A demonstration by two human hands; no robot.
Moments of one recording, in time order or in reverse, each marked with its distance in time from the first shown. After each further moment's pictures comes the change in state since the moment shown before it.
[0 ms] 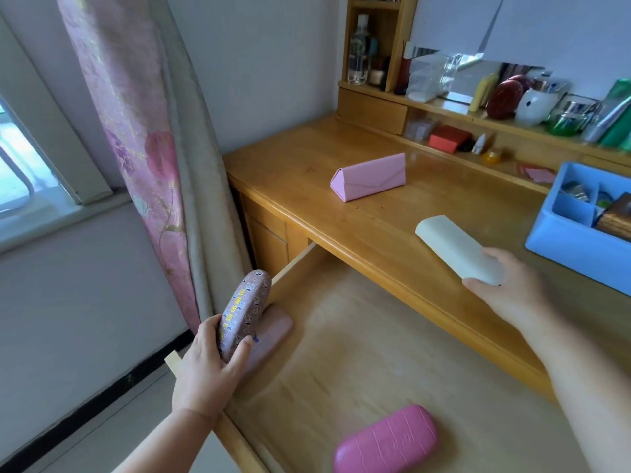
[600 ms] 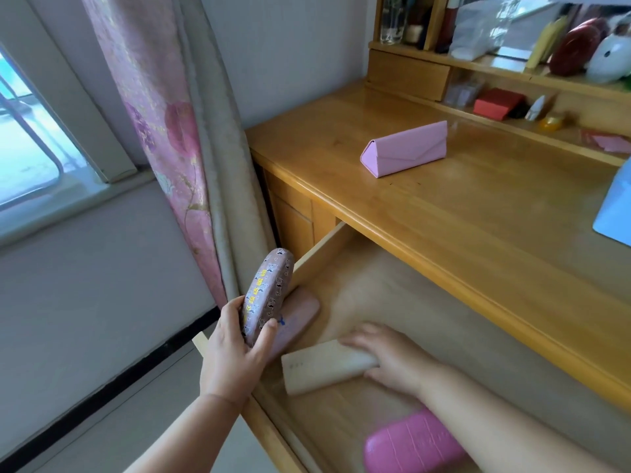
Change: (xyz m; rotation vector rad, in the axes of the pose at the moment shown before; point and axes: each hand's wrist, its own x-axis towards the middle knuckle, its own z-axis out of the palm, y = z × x) left_hand 0.000 -0.001 0.000 -0.032 0.017 0.017; right_hand -0.093 -0.079 0.161 -0.002 -0.753 -0.688
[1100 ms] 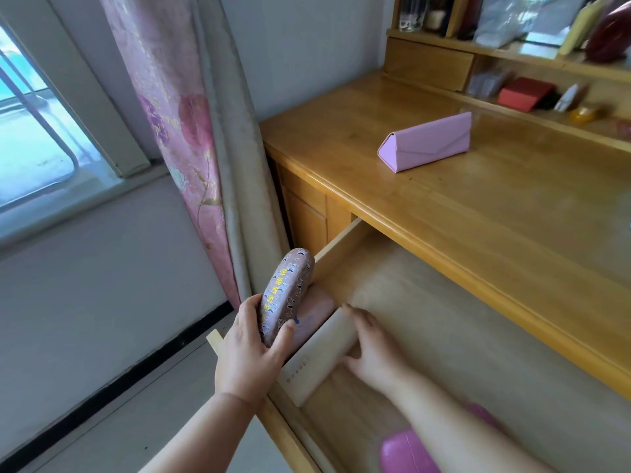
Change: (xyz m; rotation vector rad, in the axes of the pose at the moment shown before) left_hand 0.002 -0.004 0.002 0.079 -0.020 0.011; right_hand 0.036 -0.034 0.032 0.223 0.239 0.146
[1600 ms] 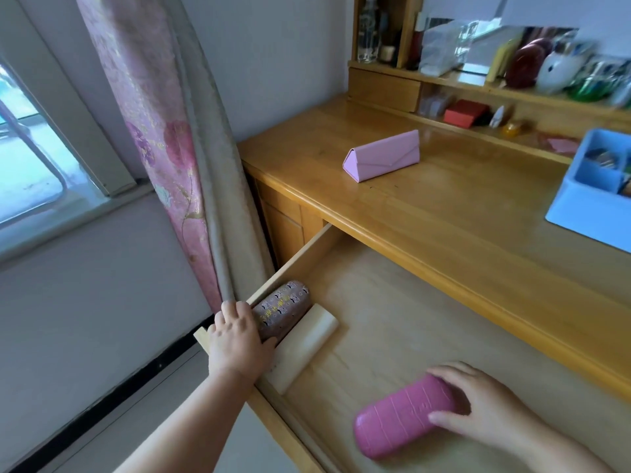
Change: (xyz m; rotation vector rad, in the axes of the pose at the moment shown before) left_hand 0.007 0.001 0.010 0.638 -0.119 0.091; right_hand -0.153 0.091 -0.091 -0.200 -0.093 0.113
